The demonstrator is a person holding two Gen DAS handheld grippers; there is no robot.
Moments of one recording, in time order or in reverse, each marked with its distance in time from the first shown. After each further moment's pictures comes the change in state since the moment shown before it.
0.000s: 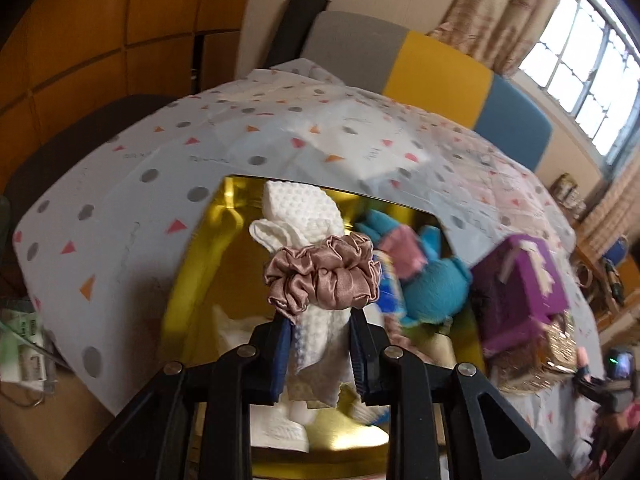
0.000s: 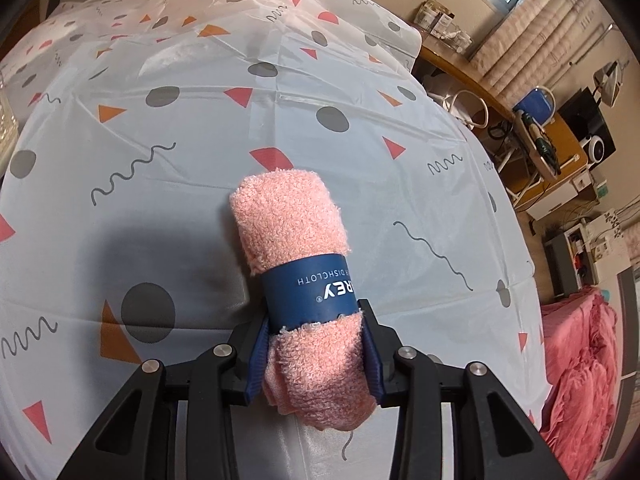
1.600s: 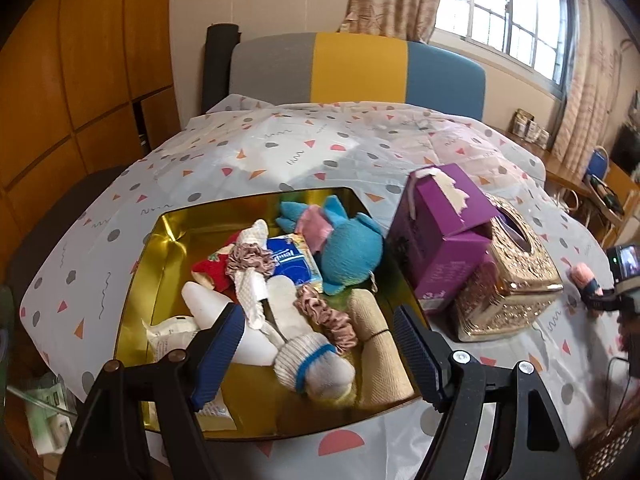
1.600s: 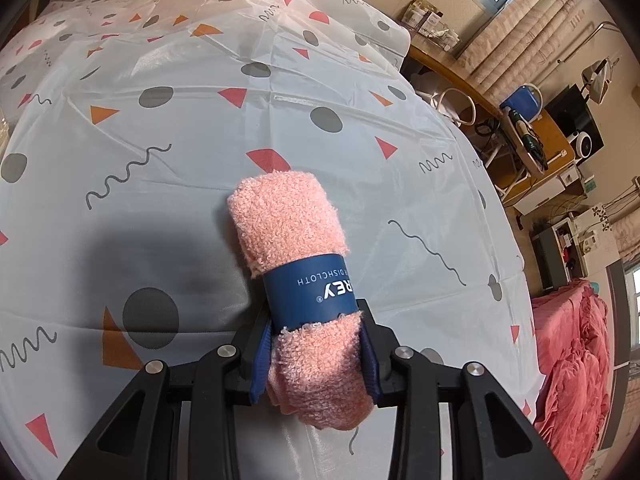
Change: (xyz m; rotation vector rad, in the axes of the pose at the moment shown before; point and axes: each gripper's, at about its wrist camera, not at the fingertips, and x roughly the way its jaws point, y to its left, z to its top) left arm -0.023 -0.092 -0.044 0.309 -0.080 0.009; right arm -0.002 0.004 0.002 0.037 0.011 -0.032
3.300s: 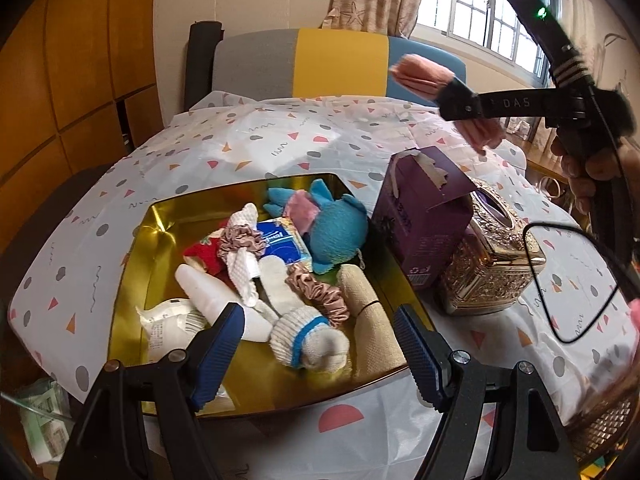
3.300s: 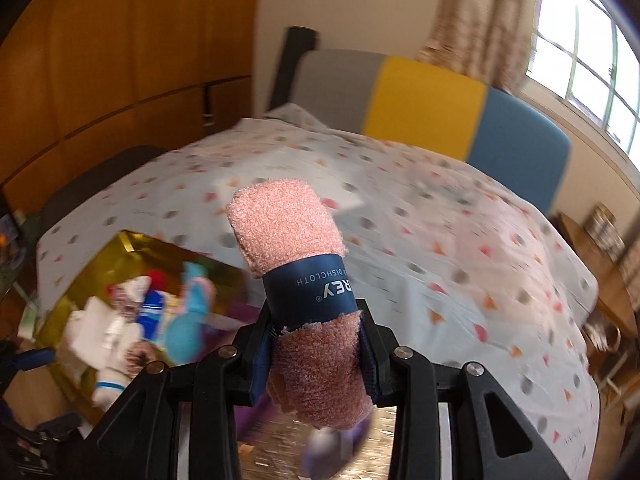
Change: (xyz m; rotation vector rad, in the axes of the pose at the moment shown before) left arm -0.010 0.008 -0.017 0.021 0.013 -0.065; right arm -0.266 0.264 0.106 -0.425 -0.536 0.614
